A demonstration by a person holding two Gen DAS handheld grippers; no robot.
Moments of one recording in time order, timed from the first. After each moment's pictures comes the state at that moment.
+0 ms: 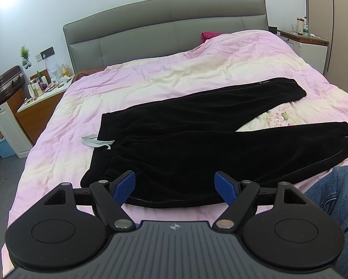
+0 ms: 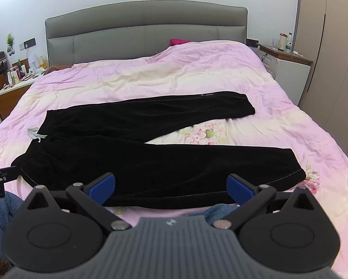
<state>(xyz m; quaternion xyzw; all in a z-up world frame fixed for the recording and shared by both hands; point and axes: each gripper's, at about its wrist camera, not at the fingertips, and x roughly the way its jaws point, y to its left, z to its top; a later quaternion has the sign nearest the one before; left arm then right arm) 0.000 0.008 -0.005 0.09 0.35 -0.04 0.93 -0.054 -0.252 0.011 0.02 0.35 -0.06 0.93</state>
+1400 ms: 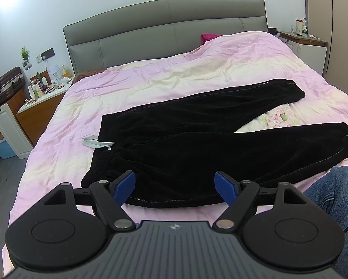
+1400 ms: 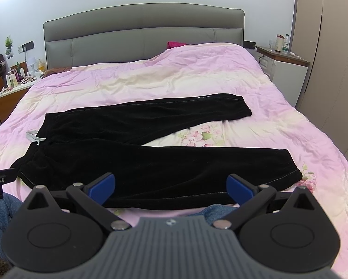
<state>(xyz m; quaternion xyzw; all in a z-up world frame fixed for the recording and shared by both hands) 0.000 0.010 -0.003 0.09 0.35 -0.04 0.93 -0.063 -0.257 0.029 0.02 0.34 -0.06 0.94</state>
